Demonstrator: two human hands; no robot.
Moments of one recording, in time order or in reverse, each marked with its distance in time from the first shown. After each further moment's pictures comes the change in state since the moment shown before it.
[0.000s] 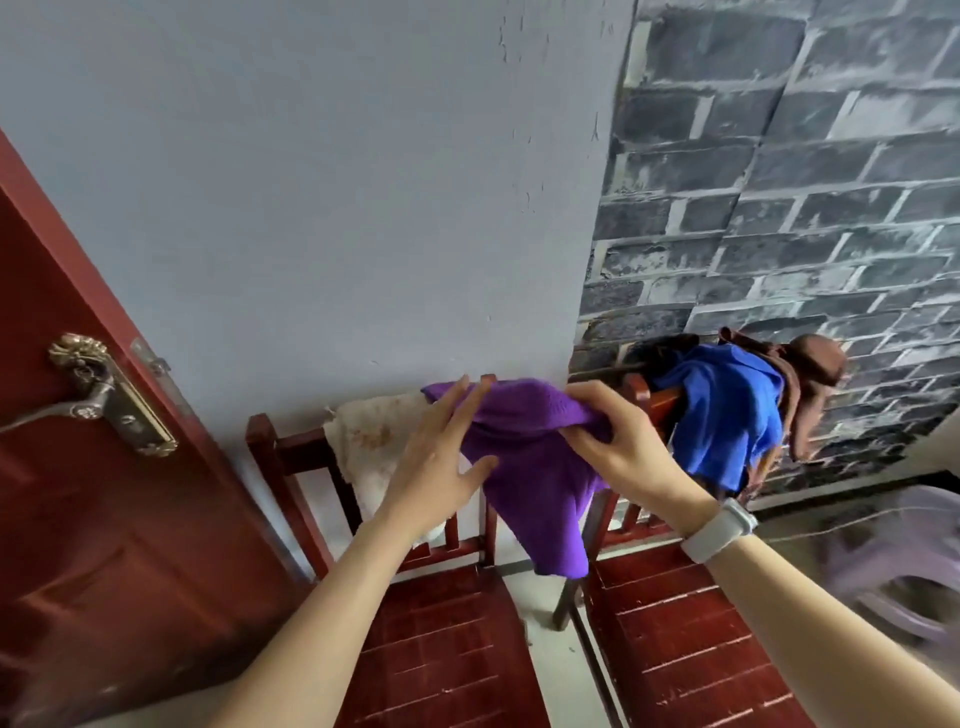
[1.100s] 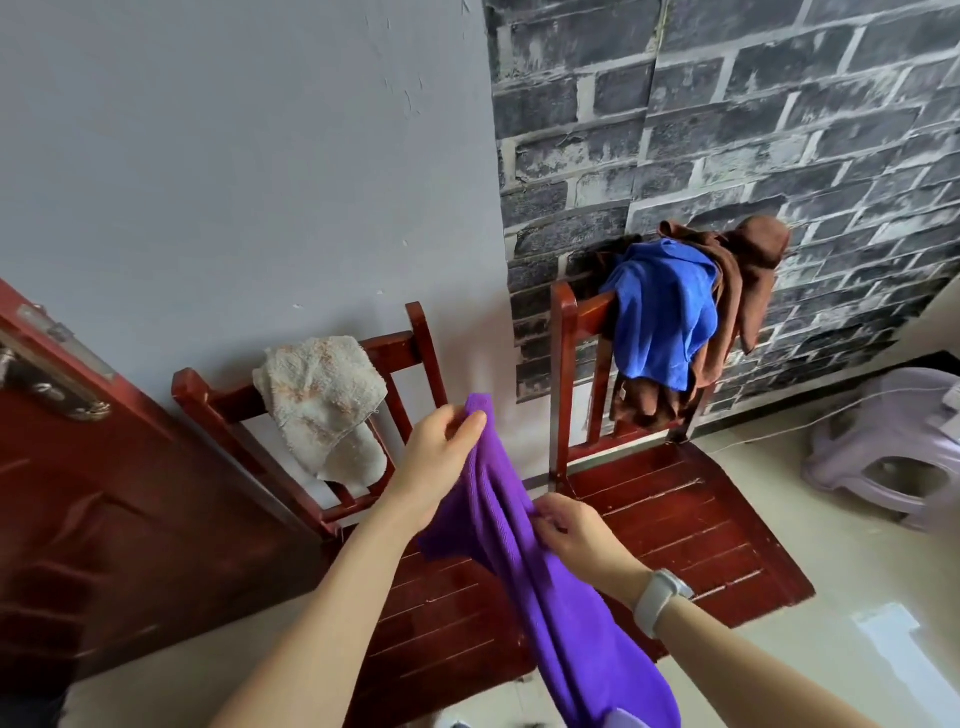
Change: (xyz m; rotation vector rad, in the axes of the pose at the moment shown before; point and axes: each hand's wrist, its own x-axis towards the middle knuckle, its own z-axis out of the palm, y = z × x) left_hand -0.037 0.106 0.067 -0.655 -0.178 -0.695; right_hand -0.170 0.107 0.023 -0.006 -0.230 0.528
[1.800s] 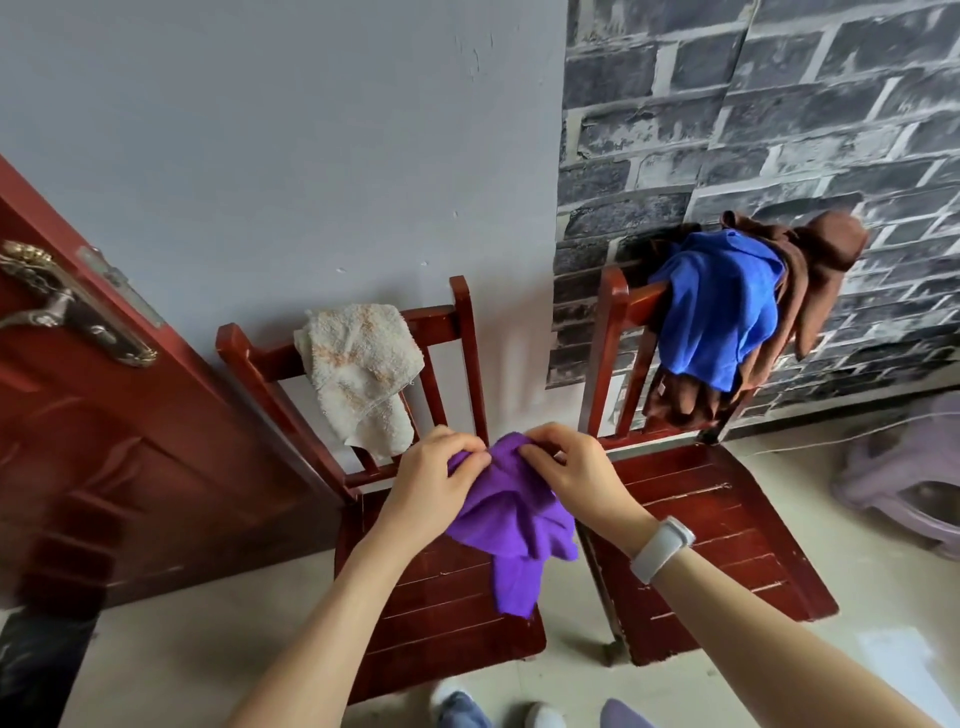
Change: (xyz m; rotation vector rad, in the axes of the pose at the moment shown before) left_hand -0.021 -0.047 -0.032 0.523 0.188 0.411; right_hand 0.031 -0.064 -0.003 0.089 0.105 -0.168
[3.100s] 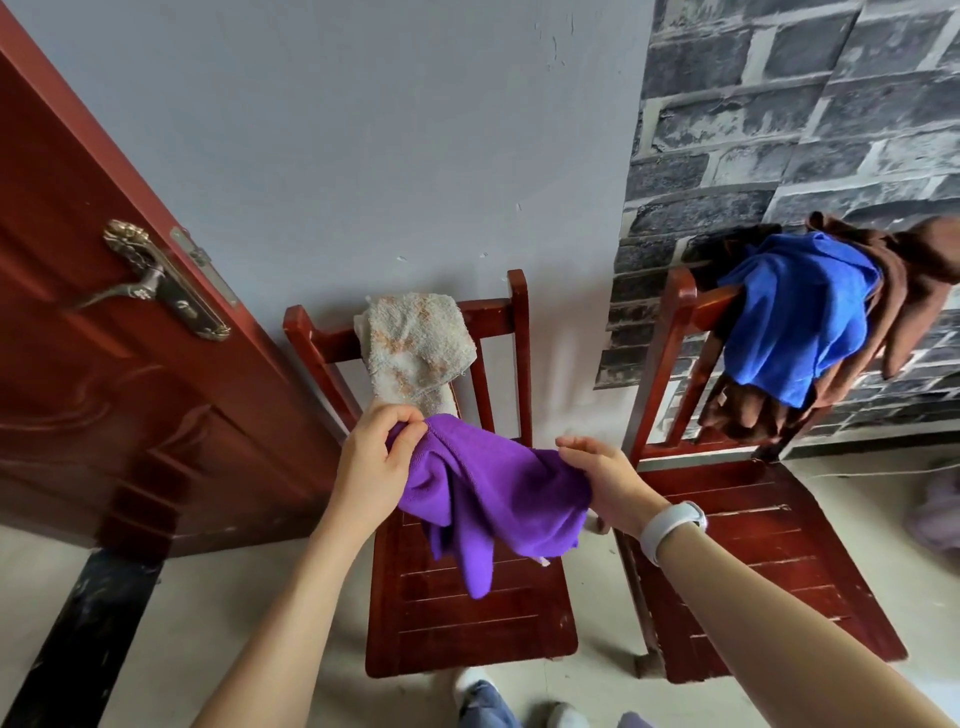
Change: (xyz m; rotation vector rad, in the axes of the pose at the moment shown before) left_hand -0.014 -0.045 -0.069 0.028 0.244 -0.091; right_hand 0.032 0.048 0.037 0.788 -0.097 0.634
